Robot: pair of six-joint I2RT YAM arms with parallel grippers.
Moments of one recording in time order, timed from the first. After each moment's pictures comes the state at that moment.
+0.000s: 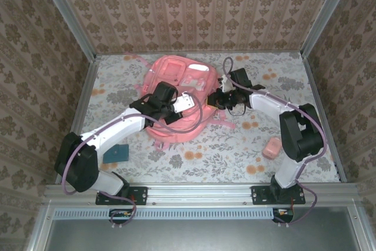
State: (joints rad) left arm -0.70 1.44 1.03 -0.44 -0.01 0.62; right arm 0.33 1.74 1.14 -0.30 -0.66 0.61
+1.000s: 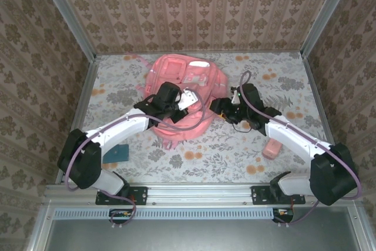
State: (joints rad) left arm -0.72 1.46 1.00 -0.31 0.01 0.45; right arm 0.43 1.31 0.84 -0.20 -0.39 0.97
